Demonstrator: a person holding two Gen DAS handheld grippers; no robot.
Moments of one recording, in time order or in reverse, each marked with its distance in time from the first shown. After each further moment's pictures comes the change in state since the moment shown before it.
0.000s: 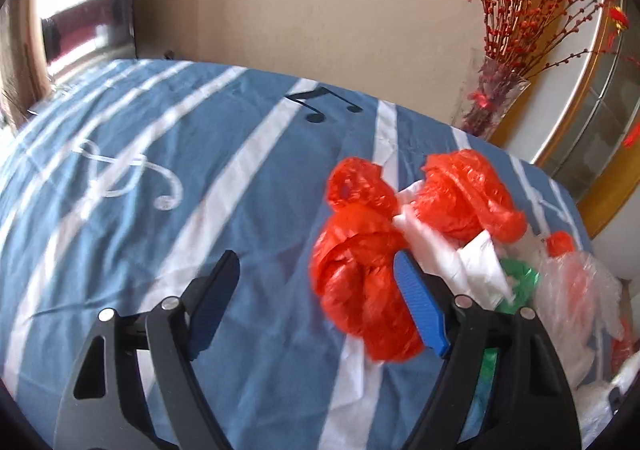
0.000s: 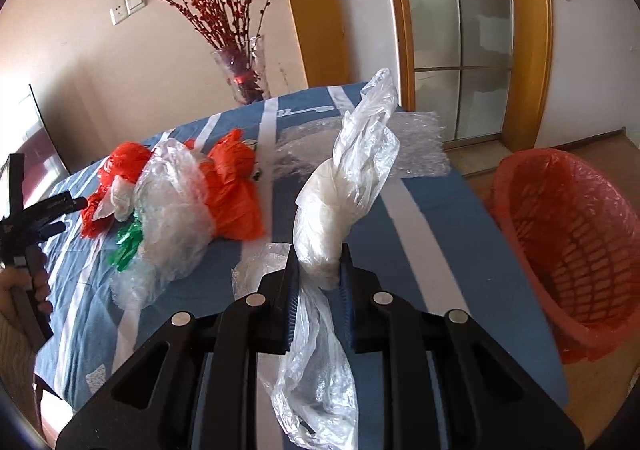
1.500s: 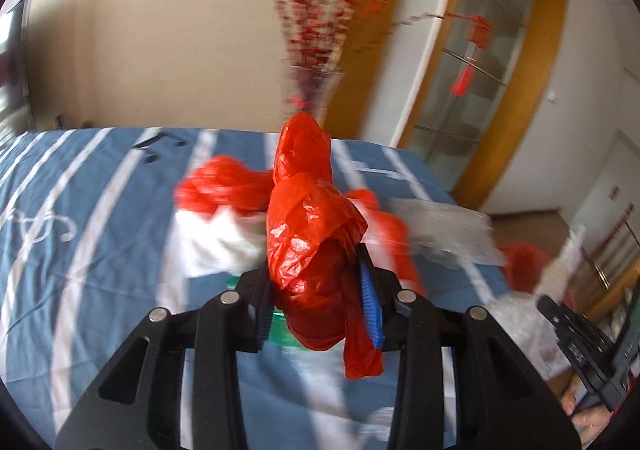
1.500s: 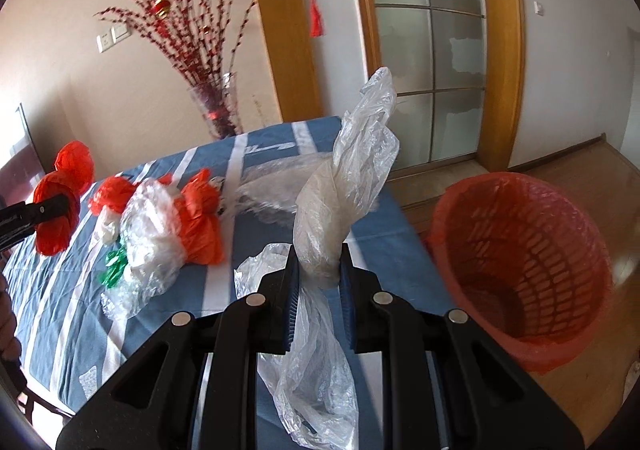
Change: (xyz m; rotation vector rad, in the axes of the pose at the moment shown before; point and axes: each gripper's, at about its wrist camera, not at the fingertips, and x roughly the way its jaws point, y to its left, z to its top) left arm -0.116 -0.125 -0.050 0.286 -0.070 -0.361; right arm -0.050 -0.040 0.011 0.027 -0.101 -0.071
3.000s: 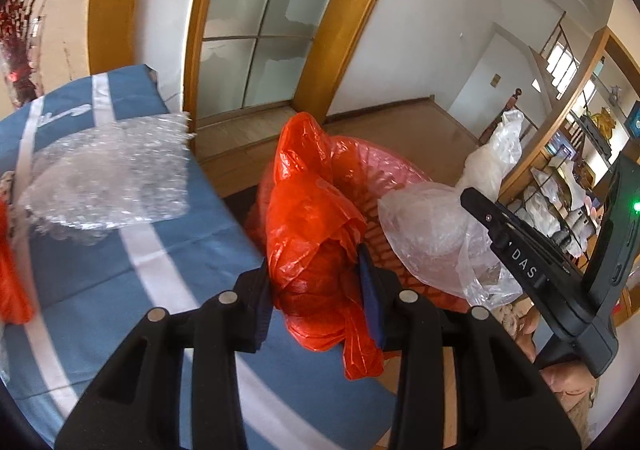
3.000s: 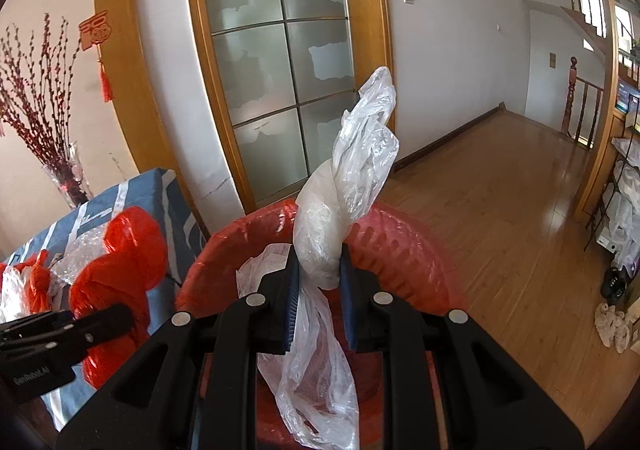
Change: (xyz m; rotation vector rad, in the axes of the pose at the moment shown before) left arm 0.141 -0.288 -0.068 0.286 0.299 -0.472; right arm -0.009 -0.191 0.017 0.210 -0.081 -0.350
